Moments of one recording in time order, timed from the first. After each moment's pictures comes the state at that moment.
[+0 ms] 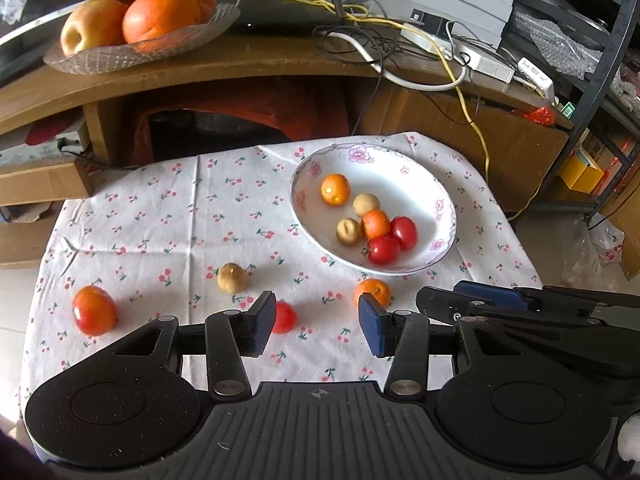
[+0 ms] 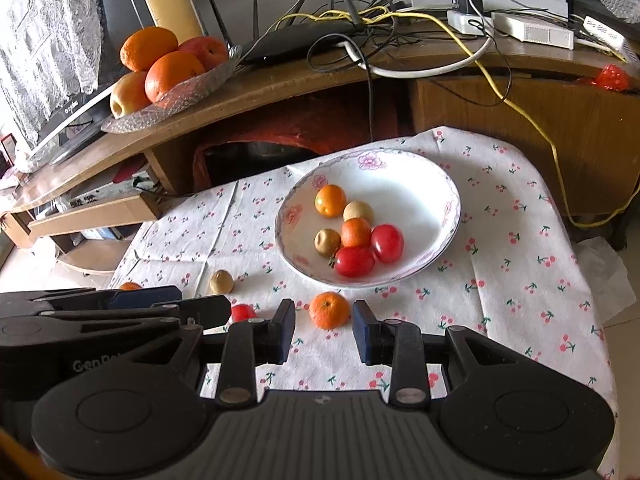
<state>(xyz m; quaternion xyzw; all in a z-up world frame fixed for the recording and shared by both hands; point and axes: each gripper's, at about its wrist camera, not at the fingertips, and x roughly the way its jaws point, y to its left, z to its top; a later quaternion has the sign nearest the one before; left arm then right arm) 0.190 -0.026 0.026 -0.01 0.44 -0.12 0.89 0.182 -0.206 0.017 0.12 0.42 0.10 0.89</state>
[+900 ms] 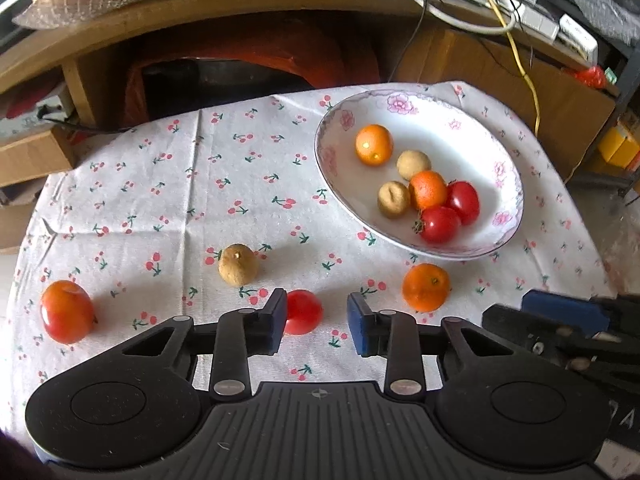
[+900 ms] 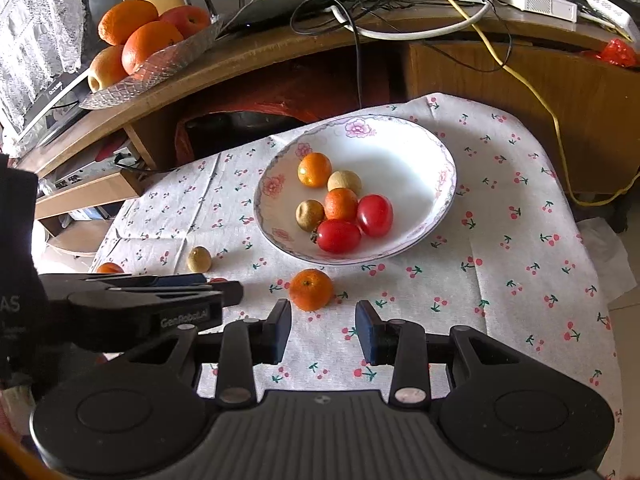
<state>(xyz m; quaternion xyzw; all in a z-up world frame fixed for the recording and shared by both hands) 0.234 -0.033 -0.028 0.02 0.49 -0.09 0.87 0.196 -0.212 -0.005 0.12 0.46 0.10 0.88</state>
